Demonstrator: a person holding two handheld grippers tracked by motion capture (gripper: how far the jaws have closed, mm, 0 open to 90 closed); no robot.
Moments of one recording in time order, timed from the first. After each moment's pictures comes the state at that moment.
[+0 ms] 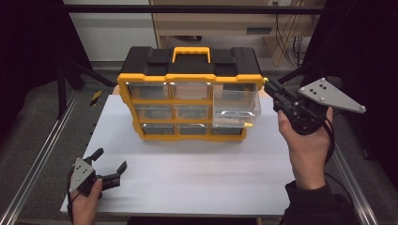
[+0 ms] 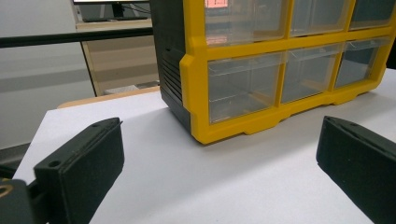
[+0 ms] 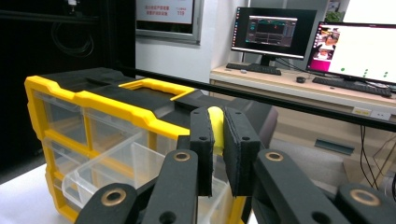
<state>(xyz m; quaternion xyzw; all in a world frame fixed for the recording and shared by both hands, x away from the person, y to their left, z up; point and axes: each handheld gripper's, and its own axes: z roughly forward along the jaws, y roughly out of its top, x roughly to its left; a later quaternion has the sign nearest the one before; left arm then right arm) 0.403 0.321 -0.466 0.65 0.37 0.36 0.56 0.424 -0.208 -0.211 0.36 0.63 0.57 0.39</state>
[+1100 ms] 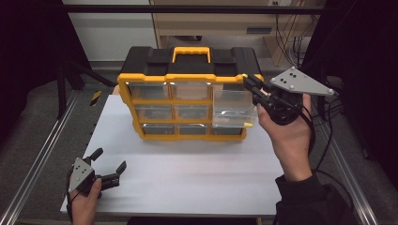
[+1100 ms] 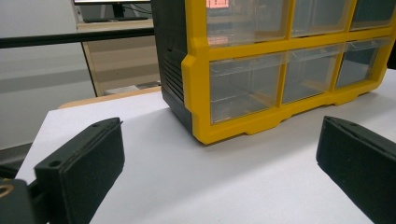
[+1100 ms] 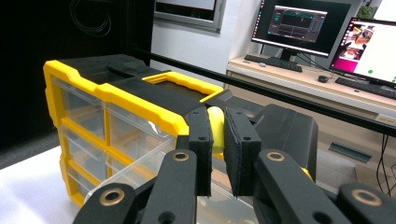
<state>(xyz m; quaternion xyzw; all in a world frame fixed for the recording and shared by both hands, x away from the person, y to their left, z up) 0.403 0.322 -0.466 0.65 0.37 0.36 0.56 0.443 -0.170 -0.202 0.33 0.67 0.54 0.38</state>
